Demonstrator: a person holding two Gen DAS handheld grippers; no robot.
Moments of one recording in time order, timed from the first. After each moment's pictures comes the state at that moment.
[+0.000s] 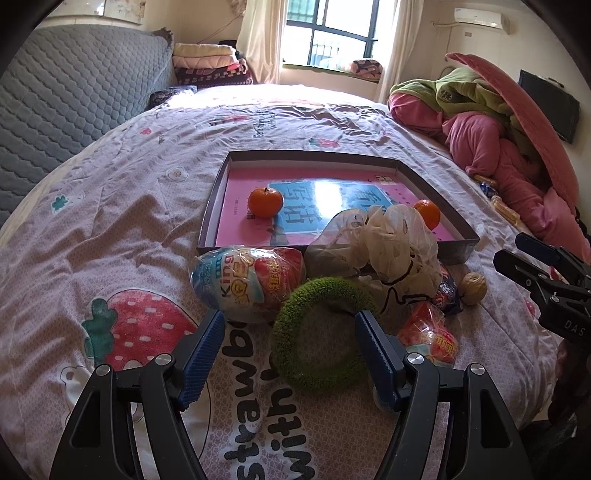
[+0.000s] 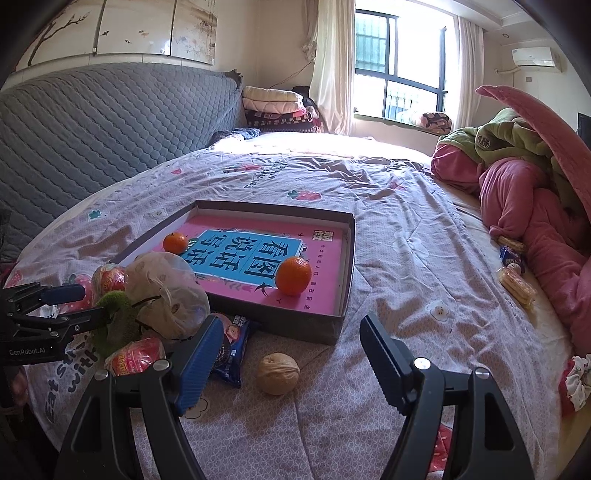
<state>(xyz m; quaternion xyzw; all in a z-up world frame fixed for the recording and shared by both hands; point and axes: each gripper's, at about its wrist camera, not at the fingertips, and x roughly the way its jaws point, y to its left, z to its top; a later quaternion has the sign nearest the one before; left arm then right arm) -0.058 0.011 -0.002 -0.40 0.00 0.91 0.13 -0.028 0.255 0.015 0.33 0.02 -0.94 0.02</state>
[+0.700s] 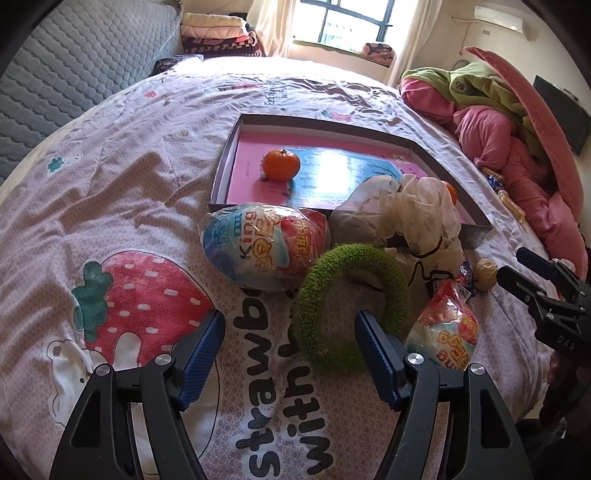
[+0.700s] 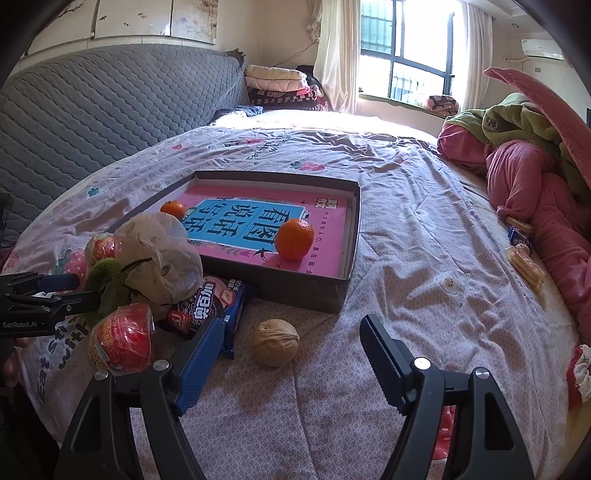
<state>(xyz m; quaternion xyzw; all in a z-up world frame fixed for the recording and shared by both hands) -0.066 -0.004 -0.022 -0.45 -0.03 0.88 0.13 -0.030 0.257 -0.009 0.37 0.03 -0.93 0.03</state>
